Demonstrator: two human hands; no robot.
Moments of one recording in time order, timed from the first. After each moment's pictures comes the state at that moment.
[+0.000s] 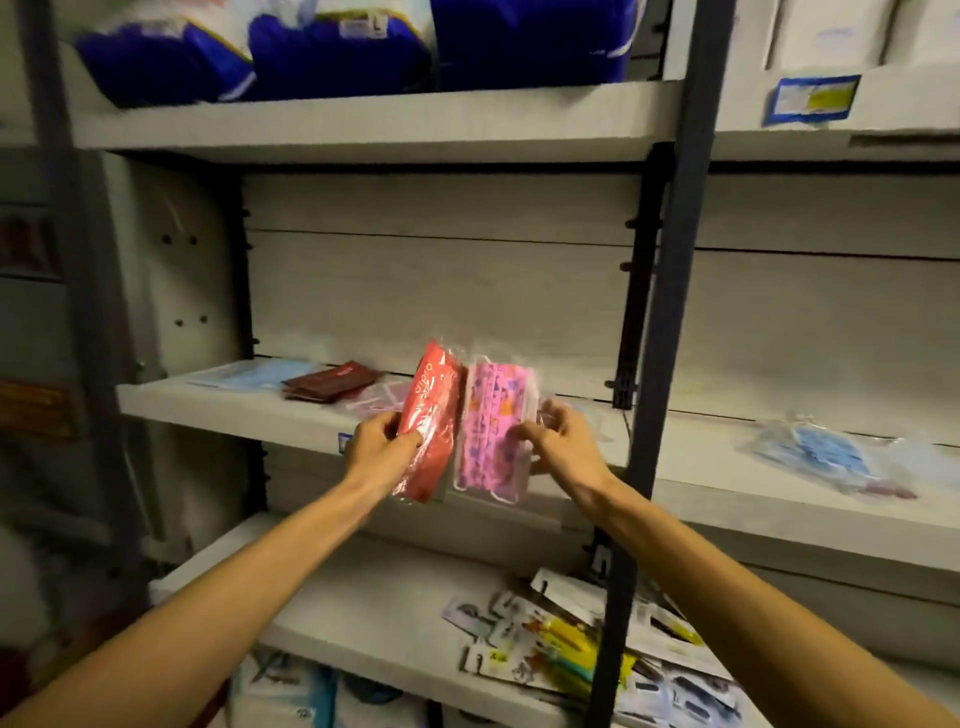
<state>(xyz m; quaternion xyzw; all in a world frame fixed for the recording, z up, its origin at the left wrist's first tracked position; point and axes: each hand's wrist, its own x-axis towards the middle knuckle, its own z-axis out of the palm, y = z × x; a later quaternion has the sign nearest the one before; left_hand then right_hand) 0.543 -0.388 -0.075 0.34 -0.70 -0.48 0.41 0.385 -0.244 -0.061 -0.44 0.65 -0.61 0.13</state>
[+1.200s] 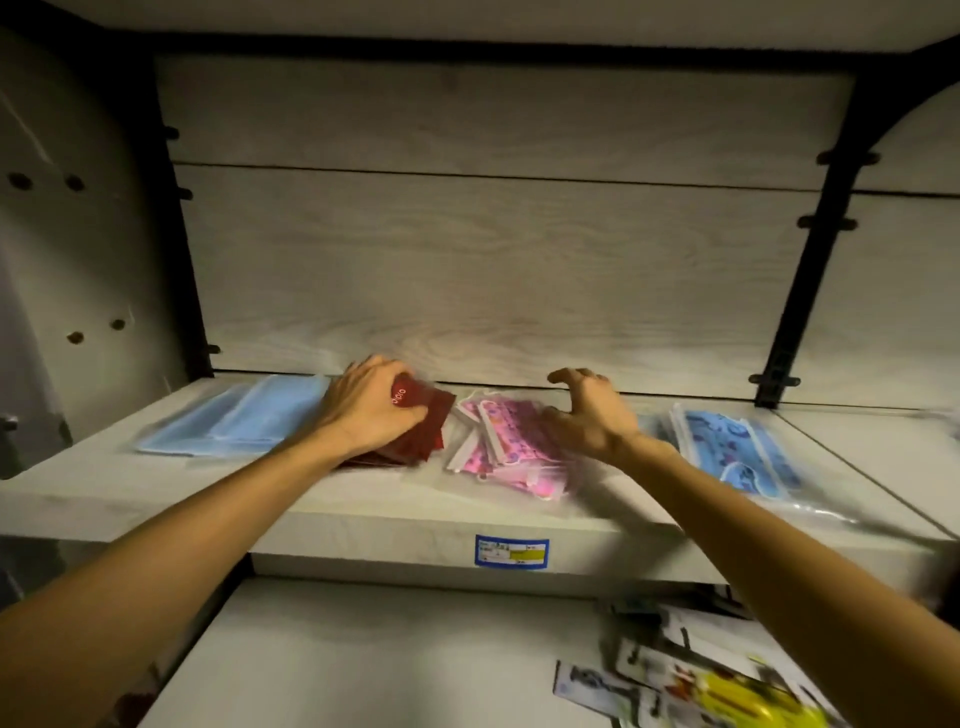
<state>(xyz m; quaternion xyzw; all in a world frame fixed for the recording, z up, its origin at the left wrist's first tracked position) 0.503 -0.772 -0.053 0.23 -0.93 -0.11 0.25 0.319 -0.559 -0.068 -0.38 0.89 -0.24 -0.10</state>
